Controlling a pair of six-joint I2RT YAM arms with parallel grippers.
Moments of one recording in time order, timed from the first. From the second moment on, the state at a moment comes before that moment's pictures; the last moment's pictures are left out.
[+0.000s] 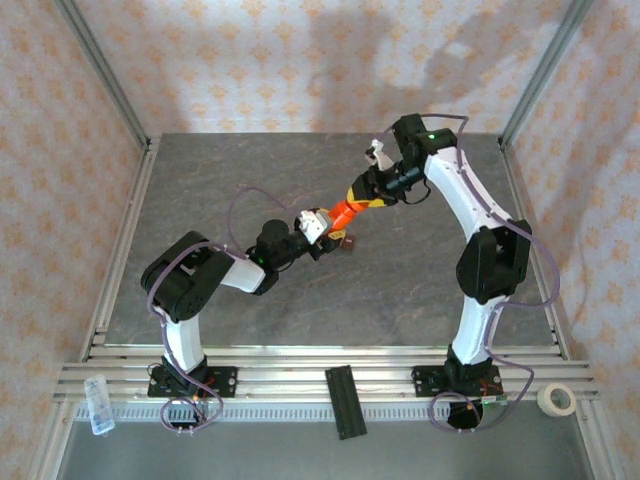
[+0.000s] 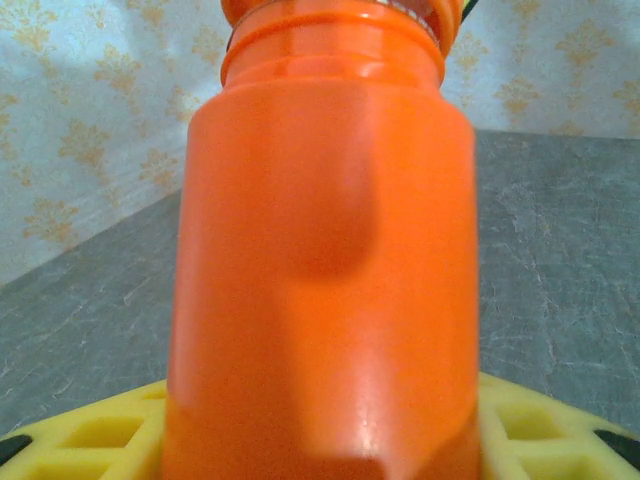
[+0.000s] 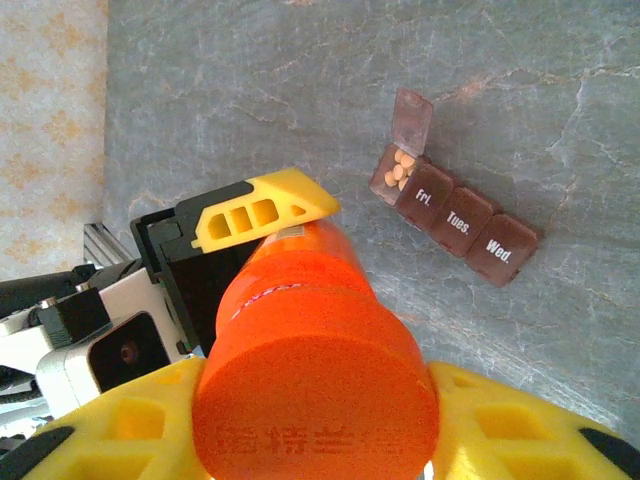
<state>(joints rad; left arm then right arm) -0.57 1.87 0.69 1.08 0.29 0.19 0.29 1.91 1.87 -1.24 -0.70 0.12</state>
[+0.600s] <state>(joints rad) -0.57 1.87 0.70 1.08 0.34 0.20 0.31 1.96 1.90 -1.31 -0.72 0.05</state>
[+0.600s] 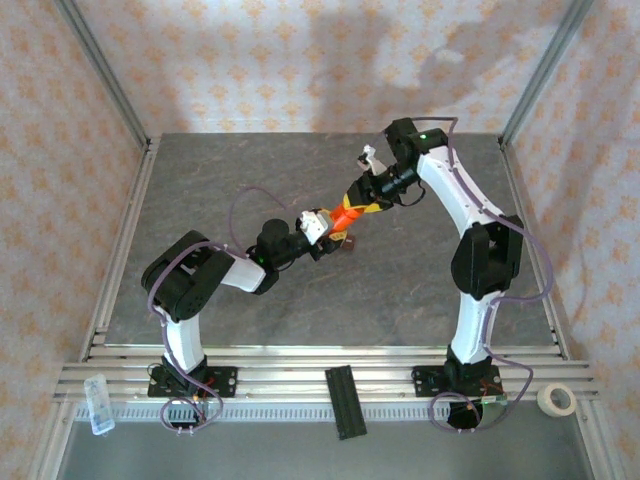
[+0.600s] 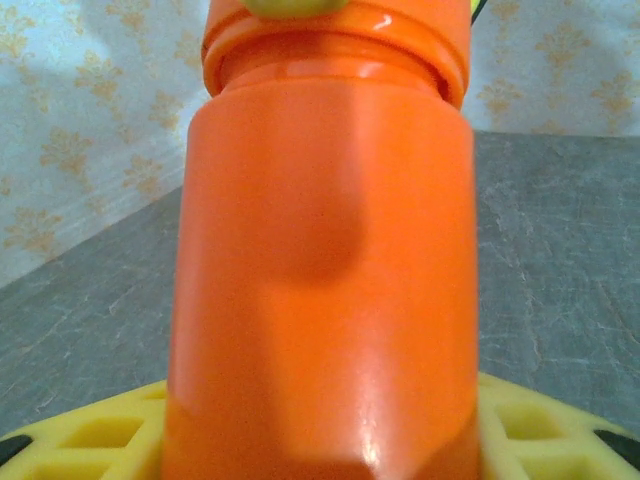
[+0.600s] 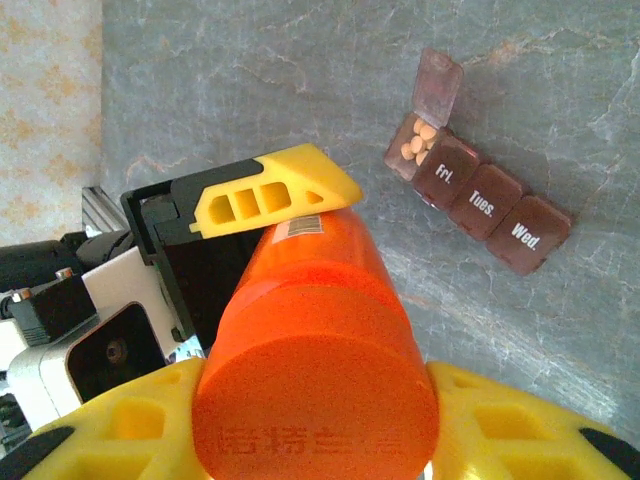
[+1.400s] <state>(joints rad) -0.55 1.87 0.70 1.03 0.42 0.22 0.31 1.99 1.89 -1.34 -0.76 -0.01</state>
